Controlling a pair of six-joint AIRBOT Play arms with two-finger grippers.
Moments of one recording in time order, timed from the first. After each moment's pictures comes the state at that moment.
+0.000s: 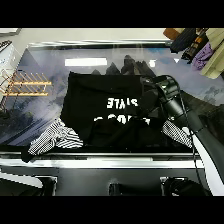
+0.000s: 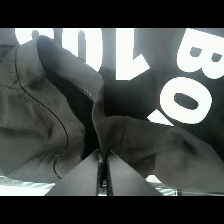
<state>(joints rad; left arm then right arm) 0.73 -1.84 1.51 1.58 -0.81 -1.01 0.49 -1.29 1.33 1.67 -1.38 -1.02</state>
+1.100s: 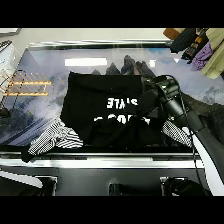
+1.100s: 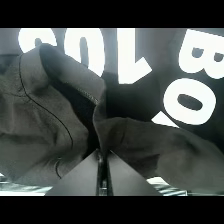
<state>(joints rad) 0.74 -1.88 1.64 1.48 -1.00 -0.92 0.49 -1.29 1.33 1.67 -1.36 -0.98</state>
